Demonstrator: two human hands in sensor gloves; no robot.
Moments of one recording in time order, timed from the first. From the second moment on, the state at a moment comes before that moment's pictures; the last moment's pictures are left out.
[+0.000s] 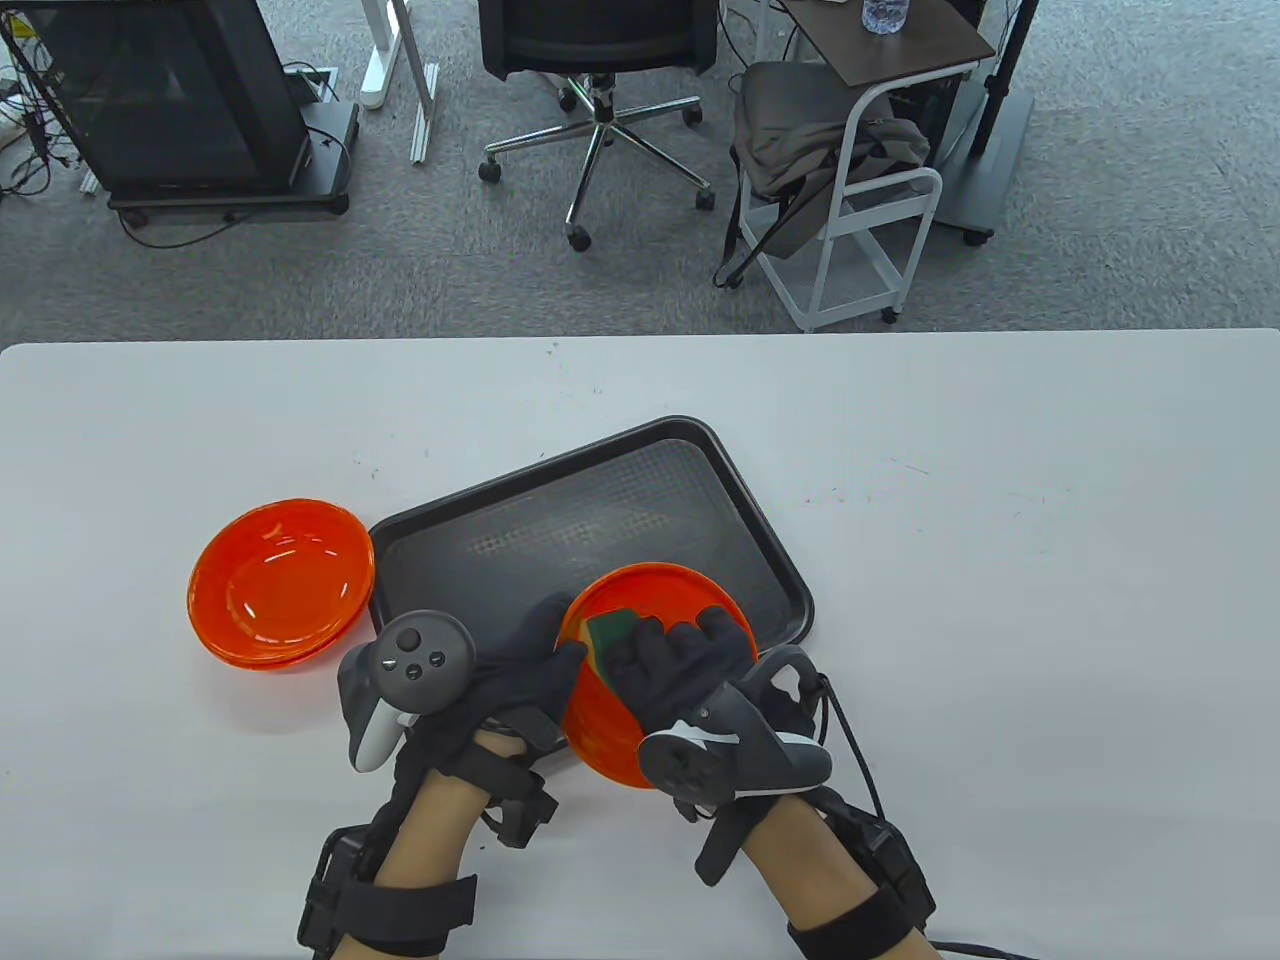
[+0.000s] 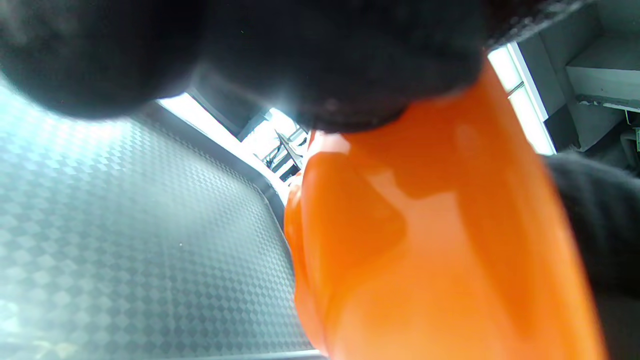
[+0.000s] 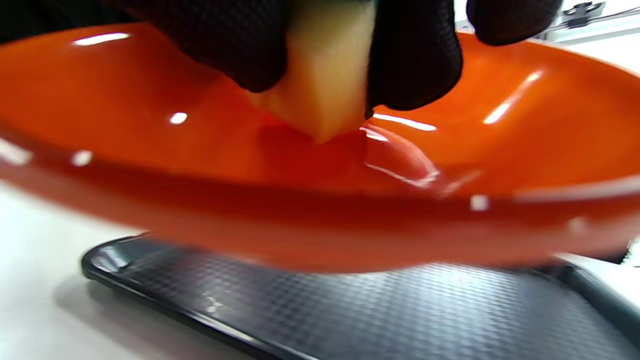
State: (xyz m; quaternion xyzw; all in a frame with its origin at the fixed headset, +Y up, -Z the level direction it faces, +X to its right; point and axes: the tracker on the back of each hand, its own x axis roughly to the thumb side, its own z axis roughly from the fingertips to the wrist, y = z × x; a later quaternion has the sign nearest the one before) left_hand -0.188 -0.670 -0.254 -0.04 -0.14 0.41 0.90; right_hand 0.018 -0.661 -0.215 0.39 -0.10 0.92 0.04
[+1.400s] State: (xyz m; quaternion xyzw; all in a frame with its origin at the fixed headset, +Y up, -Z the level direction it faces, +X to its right) left_hand -0.188 -0.671 -0.254 -0.05 -0.14 0.44 0.89; right_hand 0.016 -0.657 -0.213 0.34 -0.17 0.92 0.02
